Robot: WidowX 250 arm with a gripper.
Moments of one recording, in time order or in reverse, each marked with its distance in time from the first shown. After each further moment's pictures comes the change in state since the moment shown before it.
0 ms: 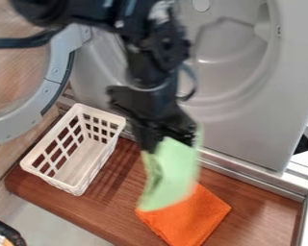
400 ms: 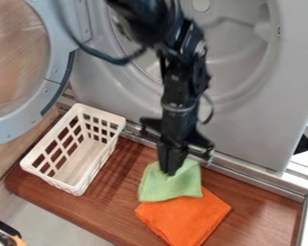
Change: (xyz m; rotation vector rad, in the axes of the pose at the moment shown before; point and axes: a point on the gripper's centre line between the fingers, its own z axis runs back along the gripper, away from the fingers) arm 0.012 0.012 -0.099 -0.072 0.335 0.062
